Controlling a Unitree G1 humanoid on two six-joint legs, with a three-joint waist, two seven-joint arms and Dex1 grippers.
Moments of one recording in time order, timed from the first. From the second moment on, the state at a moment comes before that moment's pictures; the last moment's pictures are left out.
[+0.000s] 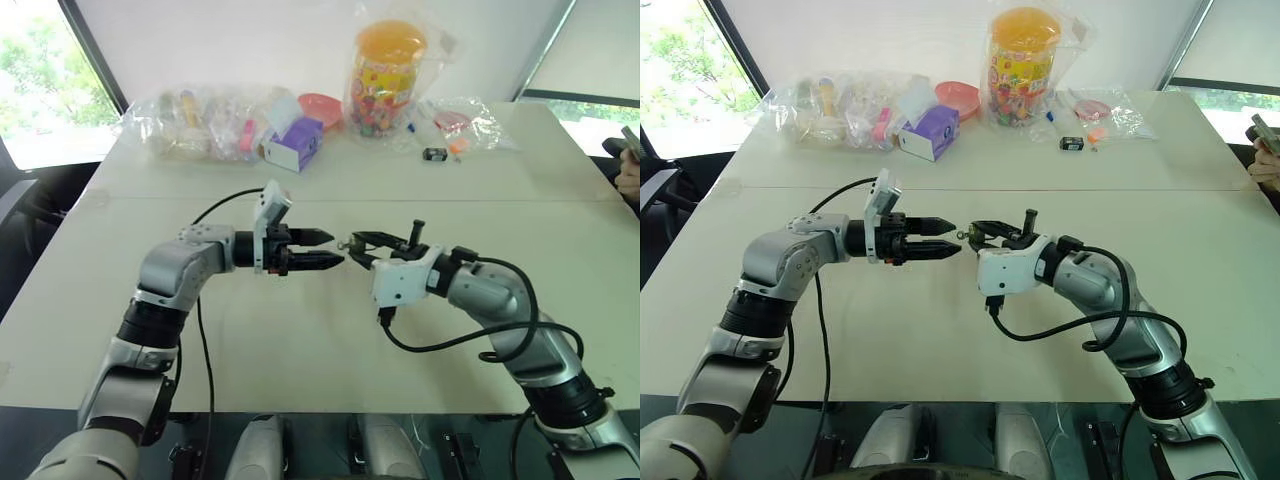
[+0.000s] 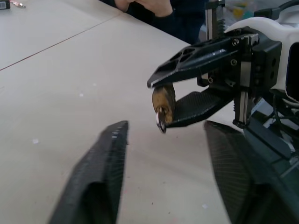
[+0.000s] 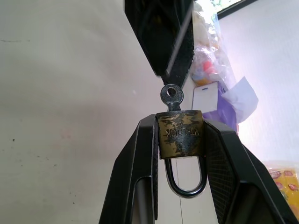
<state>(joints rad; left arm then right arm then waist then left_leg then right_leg) -0.67 0.43 -0.13 0.06 -0.56 0.74 -1.09 -0.33 -0.62 0.22 -0.39 -0.38 -0.06 0.74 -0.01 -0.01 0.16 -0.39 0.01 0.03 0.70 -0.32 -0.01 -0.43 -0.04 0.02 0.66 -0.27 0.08</state>
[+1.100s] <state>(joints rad) -0.59 0.40 -0.19 0.04 -0.35 0.23 -1.09 -0.39 -0.63 0.19 -0.44 -0.18 0.20 0.87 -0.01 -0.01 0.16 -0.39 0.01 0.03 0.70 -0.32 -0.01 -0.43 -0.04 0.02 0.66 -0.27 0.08</state>
